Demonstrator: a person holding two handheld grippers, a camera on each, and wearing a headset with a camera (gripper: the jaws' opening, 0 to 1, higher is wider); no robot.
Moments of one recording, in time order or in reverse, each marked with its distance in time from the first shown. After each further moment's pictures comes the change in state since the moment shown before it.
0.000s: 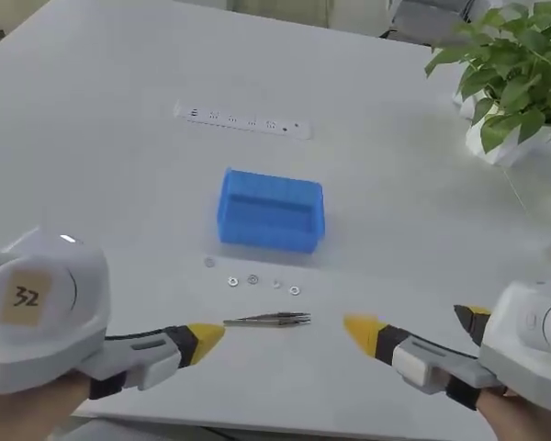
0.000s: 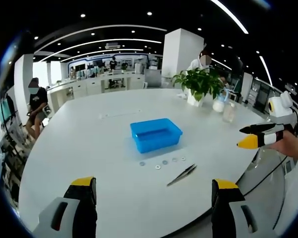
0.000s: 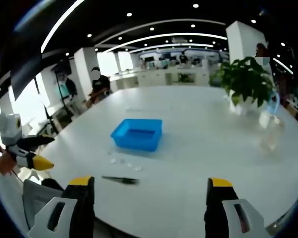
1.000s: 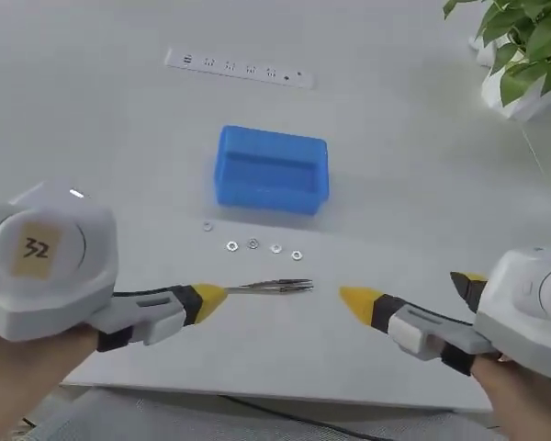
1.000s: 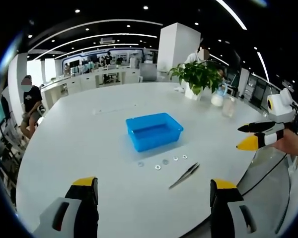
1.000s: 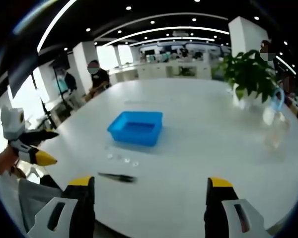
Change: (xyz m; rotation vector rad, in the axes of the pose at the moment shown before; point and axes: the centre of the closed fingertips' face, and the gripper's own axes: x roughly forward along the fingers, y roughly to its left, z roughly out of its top) left arm 0.032 0.004 0.000 0.020 0.053 -0.044; right arm 0.023 -0.005 -0.009 -0.001 0.068 0.006
